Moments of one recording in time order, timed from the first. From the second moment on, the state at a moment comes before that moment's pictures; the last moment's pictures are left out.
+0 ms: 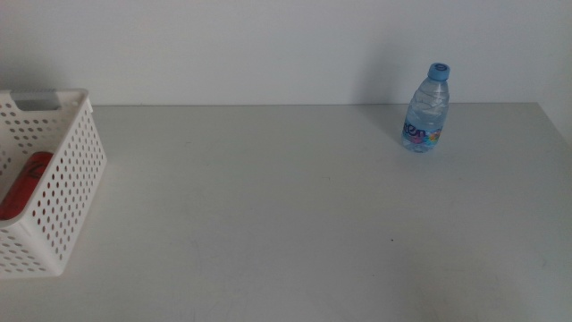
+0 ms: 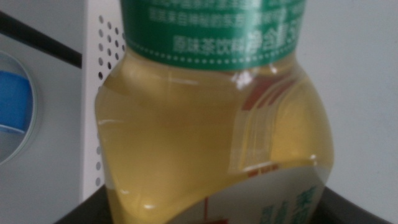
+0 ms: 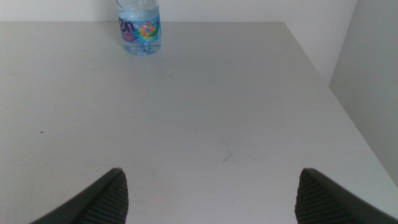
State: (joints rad) left arm 0.17 1.46 -1.55 0.05 1.17 0.17; right arm 0.00 -0.01 0.03 -0.15 0.34 0.15
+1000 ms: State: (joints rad) left arm 0.21 1.87 -1.55 -0.02 1.23 0.26; right arm 0.00 -0.01 0.03 -0.15 0.34 0.15
